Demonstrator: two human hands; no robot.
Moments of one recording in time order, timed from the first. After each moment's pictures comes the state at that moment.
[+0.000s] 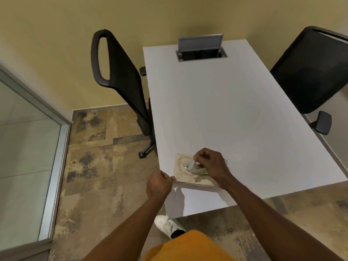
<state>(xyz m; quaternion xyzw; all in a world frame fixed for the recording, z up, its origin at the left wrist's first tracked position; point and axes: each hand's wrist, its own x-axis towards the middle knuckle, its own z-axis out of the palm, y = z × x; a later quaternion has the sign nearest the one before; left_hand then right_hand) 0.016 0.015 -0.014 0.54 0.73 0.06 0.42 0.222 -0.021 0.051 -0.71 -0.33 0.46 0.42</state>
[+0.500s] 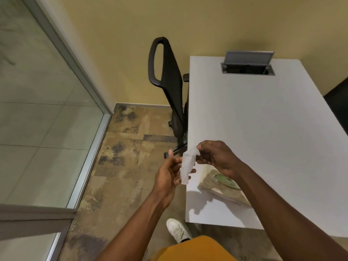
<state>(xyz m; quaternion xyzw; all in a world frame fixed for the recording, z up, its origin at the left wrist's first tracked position) -0.053 0.015 0.090 0.21 0.49 0.38 0.75 0.155 0.056 0.109 -0.53 -0.32 0.68 0.40</state>
